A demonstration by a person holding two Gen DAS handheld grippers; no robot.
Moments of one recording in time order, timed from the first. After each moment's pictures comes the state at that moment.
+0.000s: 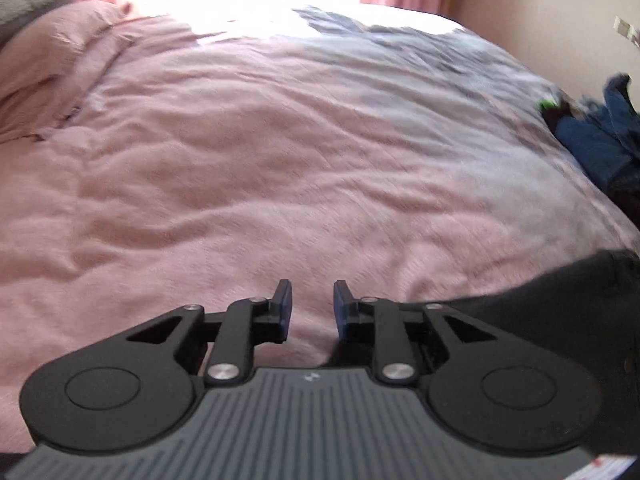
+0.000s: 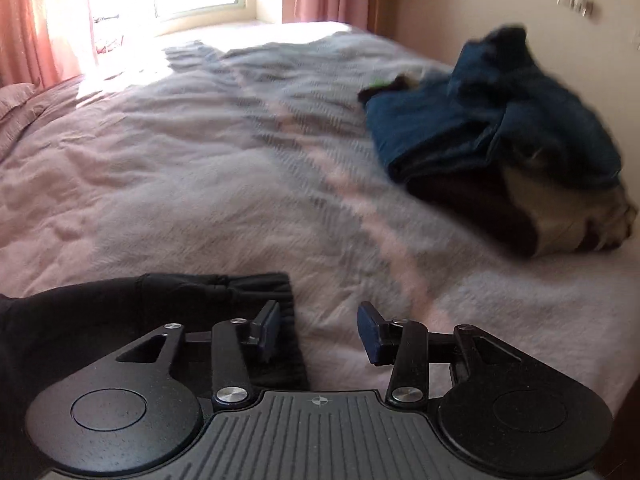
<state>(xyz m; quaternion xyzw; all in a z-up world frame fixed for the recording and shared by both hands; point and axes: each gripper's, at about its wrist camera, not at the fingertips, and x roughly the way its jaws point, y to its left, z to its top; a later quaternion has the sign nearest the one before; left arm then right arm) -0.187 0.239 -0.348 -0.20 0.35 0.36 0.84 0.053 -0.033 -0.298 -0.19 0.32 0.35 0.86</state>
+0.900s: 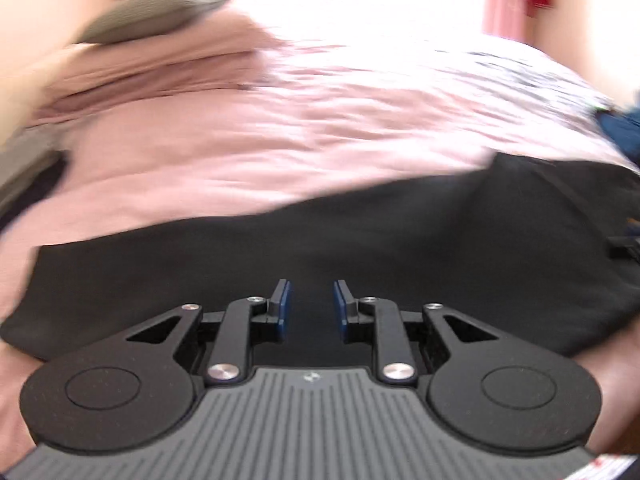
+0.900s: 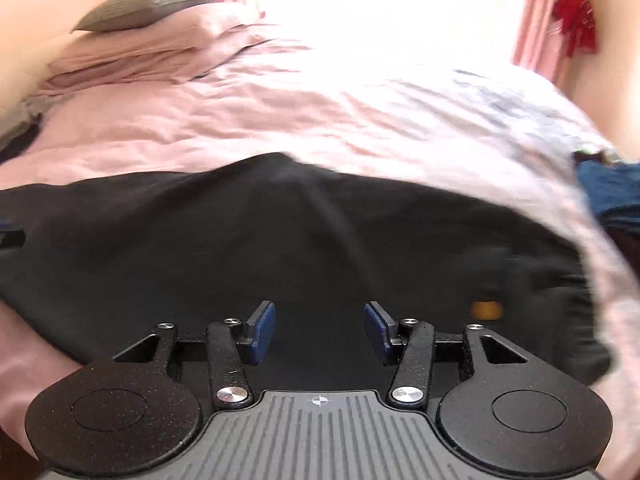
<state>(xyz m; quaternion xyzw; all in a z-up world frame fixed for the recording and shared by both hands) -0.439 0.120 -0.324 -0.17 0.34 0.49 0.78 -0.189 0.005 -0.351 -0.29 0.32 0.57 0.70</state>
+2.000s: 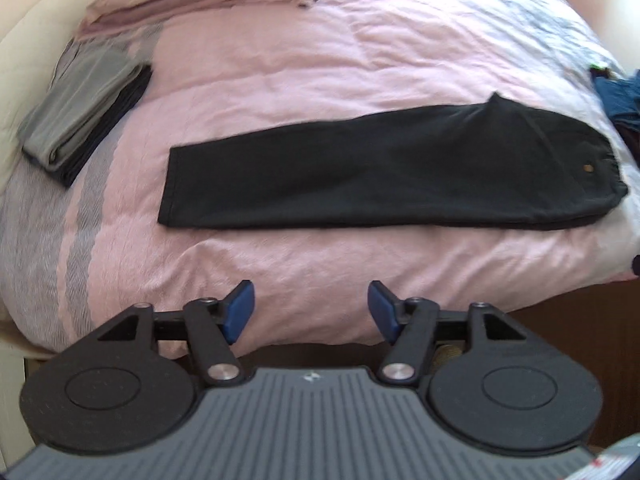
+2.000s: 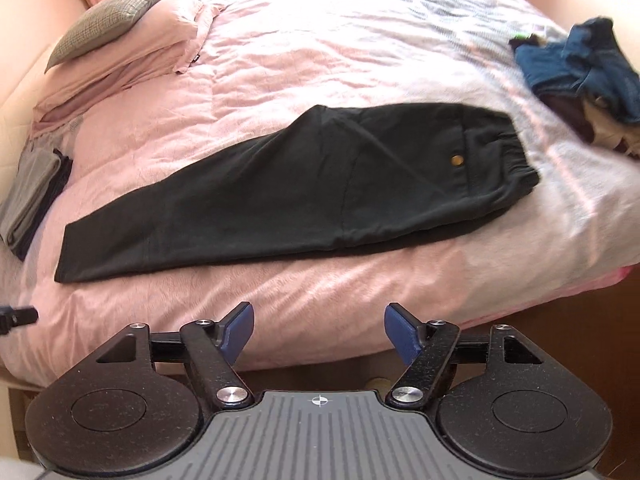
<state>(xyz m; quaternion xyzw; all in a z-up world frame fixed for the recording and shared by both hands) -0.554 0.058 -0.145 -0.27 0.49 0.42 0.71 -0.283 -0.089 -0.155 -0.24 0.49 0.46 0.70</state>
